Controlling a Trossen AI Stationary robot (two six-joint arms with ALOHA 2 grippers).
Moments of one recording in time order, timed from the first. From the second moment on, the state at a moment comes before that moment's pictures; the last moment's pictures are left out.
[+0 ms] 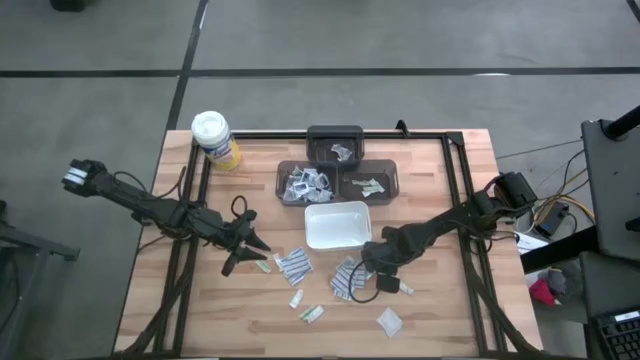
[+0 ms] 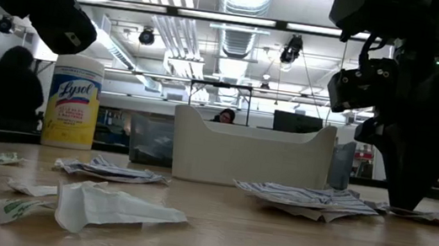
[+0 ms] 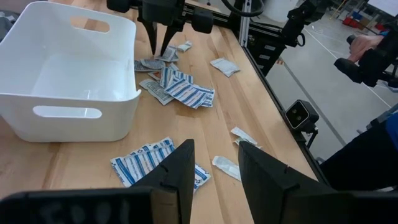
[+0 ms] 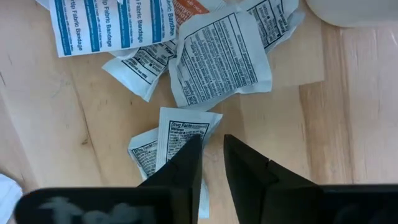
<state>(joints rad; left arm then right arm) -0.33 0.75 0.32 0.10 0.00 -0.37 0.34 1.71 0.94 -0.62 -0.02 0.58</state>
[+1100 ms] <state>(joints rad) -0.33 0.75 0.32 0.10 0.00 -0.37 0.34 1.73 0.93 -0.62 -0.05 0.62</state>
